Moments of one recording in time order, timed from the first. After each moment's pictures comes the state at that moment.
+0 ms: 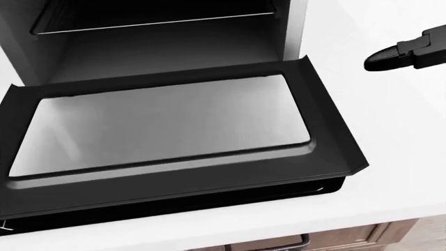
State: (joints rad) left arm -0.45 0.83 0.66 -0.26 -0.51 0.76 0.12; right arm -0.74 -0.55 -0.27 0.05 -0.11 0.34 0.24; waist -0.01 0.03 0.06
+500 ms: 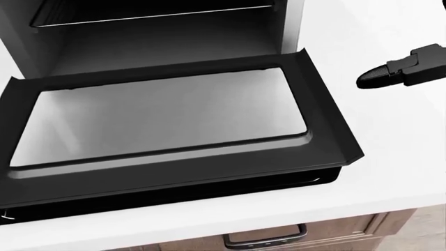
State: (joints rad) left arm -0.46 0.84 0.66 -0.26 -0.52 0.77 0.12; right arm -0.69 -0.52 -0.27 0.06 -0.14 0.30 0.26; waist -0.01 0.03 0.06
